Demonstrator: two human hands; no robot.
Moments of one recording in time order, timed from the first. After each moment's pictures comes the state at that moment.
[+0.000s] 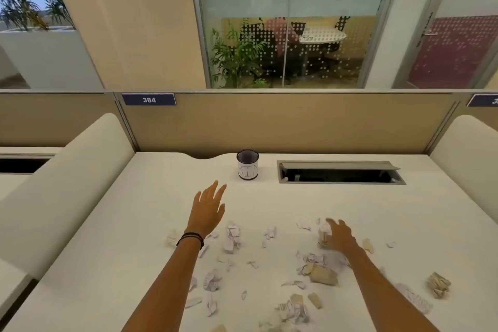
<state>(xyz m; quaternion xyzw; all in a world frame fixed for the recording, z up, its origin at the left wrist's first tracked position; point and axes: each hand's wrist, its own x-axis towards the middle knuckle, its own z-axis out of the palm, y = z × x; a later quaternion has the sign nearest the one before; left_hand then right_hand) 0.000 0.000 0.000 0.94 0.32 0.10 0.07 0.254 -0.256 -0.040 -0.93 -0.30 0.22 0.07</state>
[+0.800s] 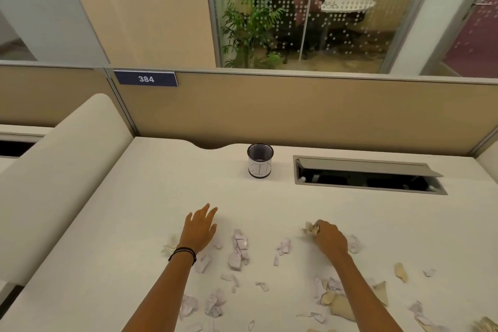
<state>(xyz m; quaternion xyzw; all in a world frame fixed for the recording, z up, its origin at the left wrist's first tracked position) -0.009 0.059 -0.083 0.92 0.38 0.00 0.11 0.251 -0.153 -0.066 -0.93 -0.28 0.22 0.09</state>
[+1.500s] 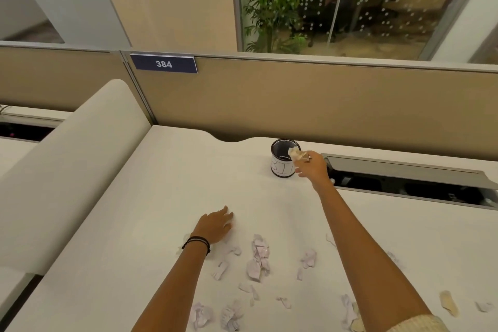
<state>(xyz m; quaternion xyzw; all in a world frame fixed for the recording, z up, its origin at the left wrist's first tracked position) 0.002 0.105 -0.091 0.90 0.36 -0.21 0.16 0.278 0.040 -0.012 -0.79 -0.21 0.30 0.49</state>
